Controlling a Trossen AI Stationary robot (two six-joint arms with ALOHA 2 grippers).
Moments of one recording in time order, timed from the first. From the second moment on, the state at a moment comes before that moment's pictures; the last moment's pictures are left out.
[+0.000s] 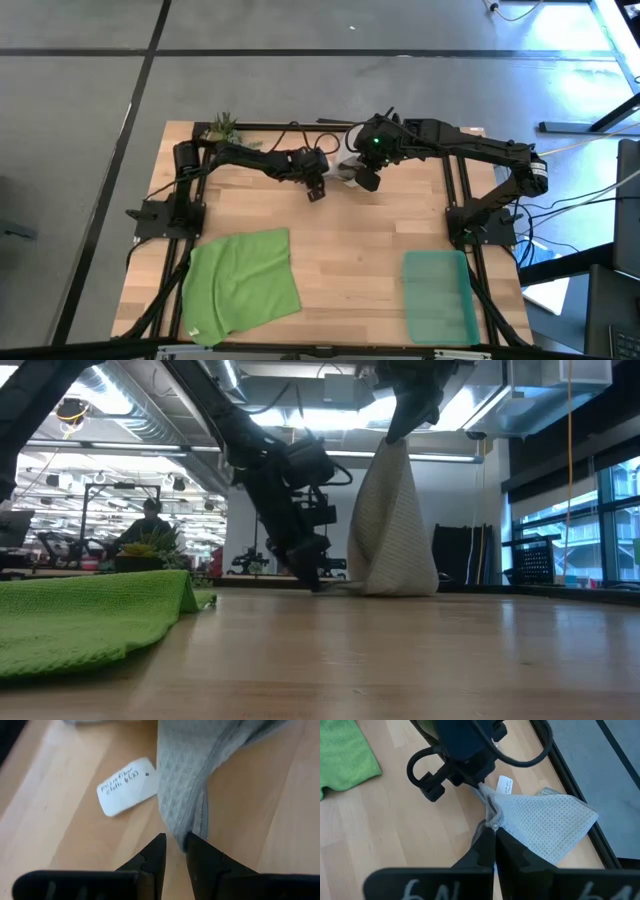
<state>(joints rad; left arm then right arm) 0.33 1.98 1.16 -0.17 -0.20 0.01 -0.24 1.52 1.52 -0.97 0.14 0.10</state>
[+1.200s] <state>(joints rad) 0.26 1.49 1.33 -0.94 -0.14 -0.38 -0.30 1.38 1.50 -1.26 0.14 0.18</state>
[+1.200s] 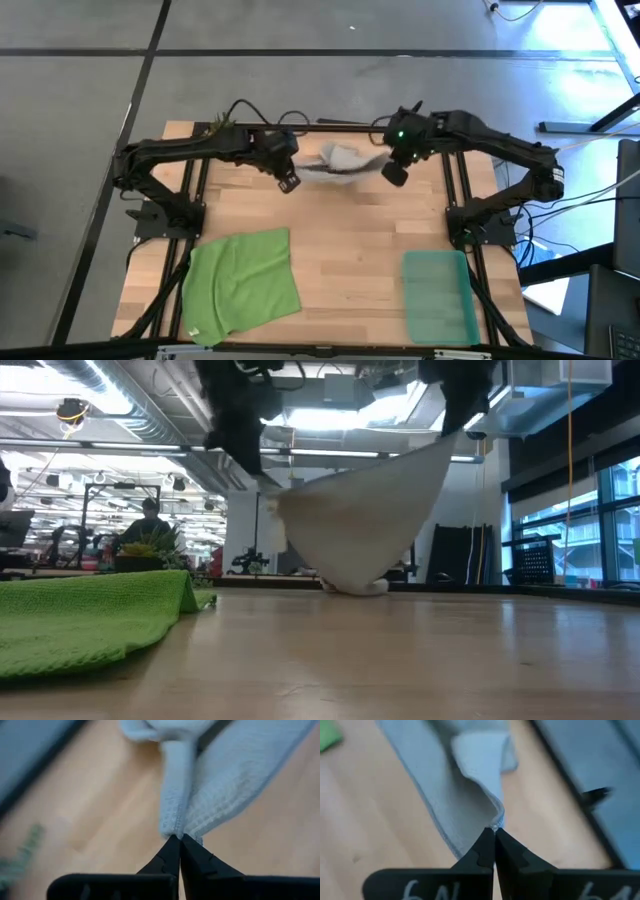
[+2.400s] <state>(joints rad) -0.12 1.49 0.94 -0.68 -0.01 -0.94 -0.13 1.38 0.83 -0.73 -0.28 0.39</state>
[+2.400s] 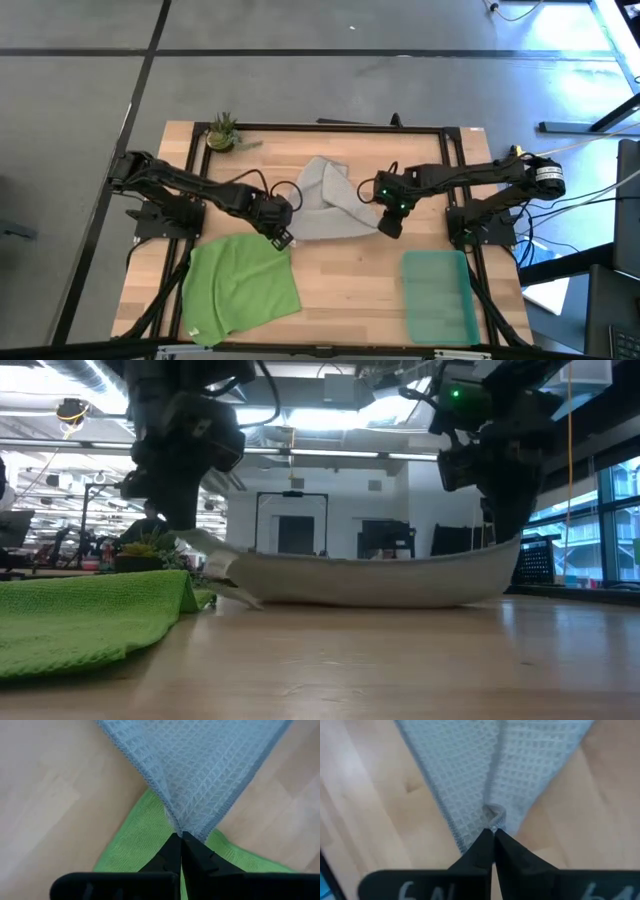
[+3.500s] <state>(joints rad) -0.13 1.49 0.91 -0.63 -0.01 -0.93 -0.11 1.63 0.93 -0.08 -0.11 -0.19</state>
